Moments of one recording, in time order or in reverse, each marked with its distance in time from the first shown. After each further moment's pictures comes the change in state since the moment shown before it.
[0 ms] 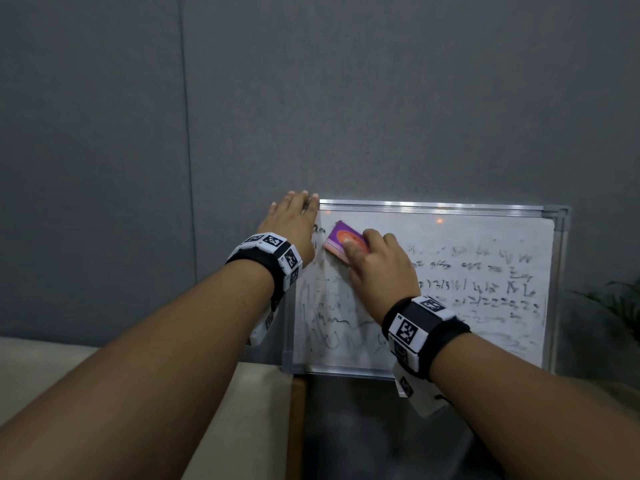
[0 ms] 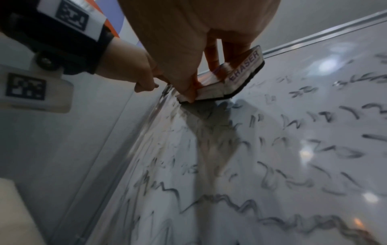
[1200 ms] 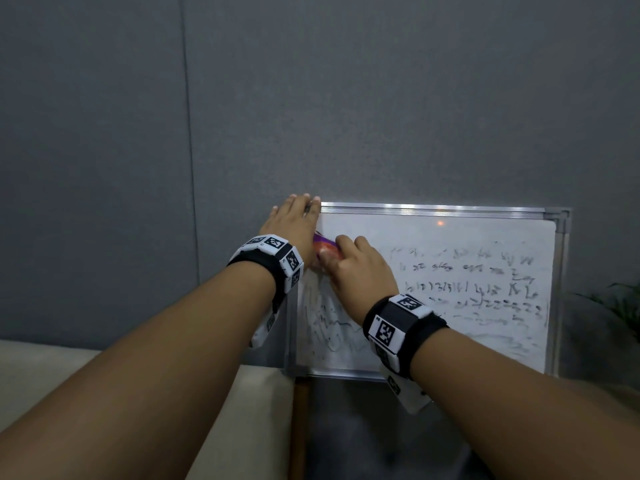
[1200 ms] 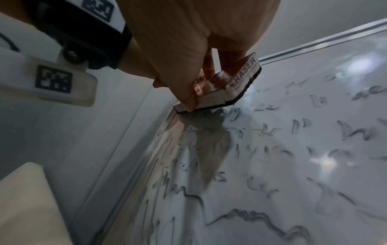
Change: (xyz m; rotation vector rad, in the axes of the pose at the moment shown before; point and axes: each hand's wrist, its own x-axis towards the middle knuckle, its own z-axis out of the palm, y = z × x) left_hand 0.006 -0.005 0.005 0.041 0.014 0.026; right_hand 0.010 -0.026 0.010 -0.045 -0.027 -0.138
